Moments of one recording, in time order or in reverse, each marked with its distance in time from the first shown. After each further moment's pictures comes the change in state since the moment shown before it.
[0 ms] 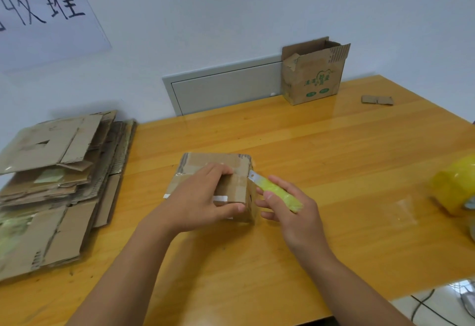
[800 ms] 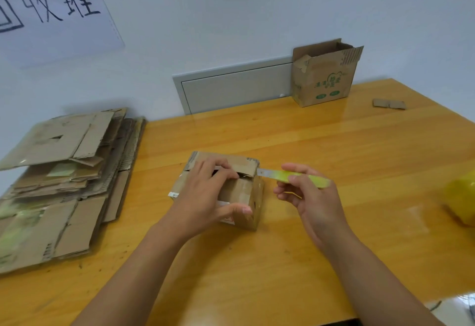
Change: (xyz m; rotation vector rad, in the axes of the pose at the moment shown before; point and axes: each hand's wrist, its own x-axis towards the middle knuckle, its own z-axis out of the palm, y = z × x) left_hand -0.004 -0.012 0.014 0.067 0.289 0.146; right_hand 0.028 -0.026 -0.008 0.161 -0.015 0.016
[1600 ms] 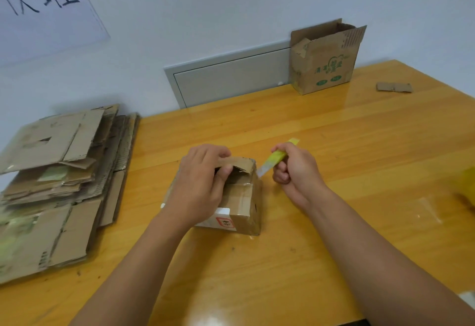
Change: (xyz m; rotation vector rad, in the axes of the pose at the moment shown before) left_hand 0.015 -0.011 0.003 -0.042 0.141 -0.073; right_hand 0.075 0.023 0.022 0.092 0.095 0.262
